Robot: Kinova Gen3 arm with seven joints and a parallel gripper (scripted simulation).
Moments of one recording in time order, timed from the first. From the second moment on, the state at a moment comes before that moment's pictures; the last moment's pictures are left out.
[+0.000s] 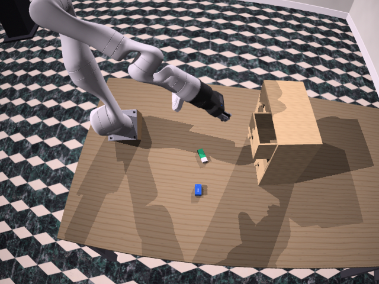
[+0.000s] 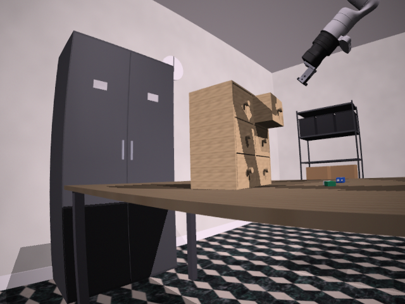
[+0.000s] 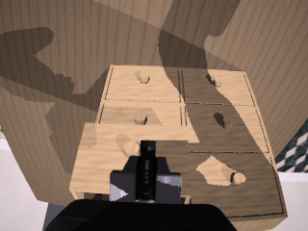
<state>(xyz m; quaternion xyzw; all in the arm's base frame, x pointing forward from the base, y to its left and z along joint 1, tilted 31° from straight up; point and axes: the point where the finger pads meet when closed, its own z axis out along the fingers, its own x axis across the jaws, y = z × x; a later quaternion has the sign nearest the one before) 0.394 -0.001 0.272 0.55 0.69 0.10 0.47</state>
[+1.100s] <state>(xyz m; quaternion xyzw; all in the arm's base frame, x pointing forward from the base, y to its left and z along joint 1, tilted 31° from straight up) 0.392 0.001 0.269 0.54 0.69 0.11 0.47</state>
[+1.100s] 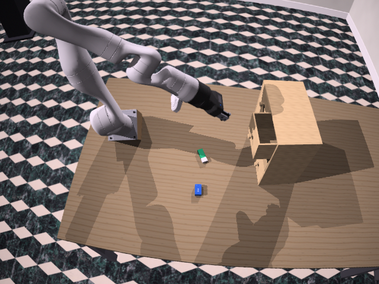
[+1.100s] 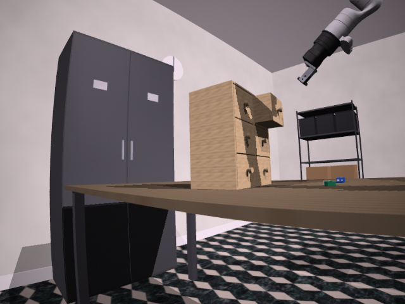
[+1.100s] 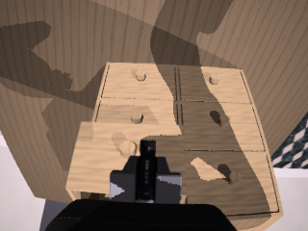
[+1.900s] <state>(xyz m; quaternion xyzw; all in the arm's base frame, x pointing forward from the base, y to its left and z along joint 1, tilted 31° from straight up) 0.421 0.006 0.270 0.54 0.69 0.11 0.47</state>
